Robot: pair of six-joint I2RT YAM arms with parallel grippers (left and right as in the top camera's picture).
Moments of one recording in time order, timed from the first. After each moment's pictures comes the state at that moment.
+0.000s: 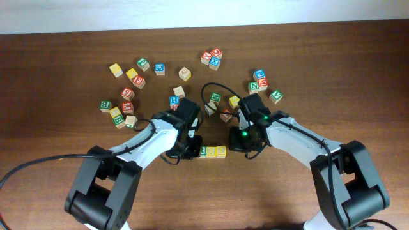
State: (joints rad) left arm -0.51 1.82 1.06 -0.72 0.20 -0.36; right arm 0.39 1.76 0.95 -0.52 -0.36 0.50
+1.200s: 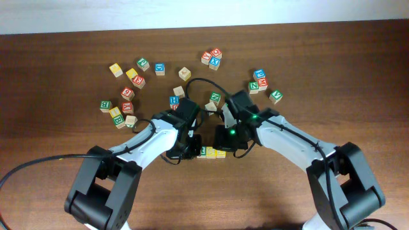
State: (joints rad) left arm -0.51 1.82 1.06 -0.72 0.19 -0.44; right arm 0.49 1.77 1.04 -0.54 -0.48 0.52
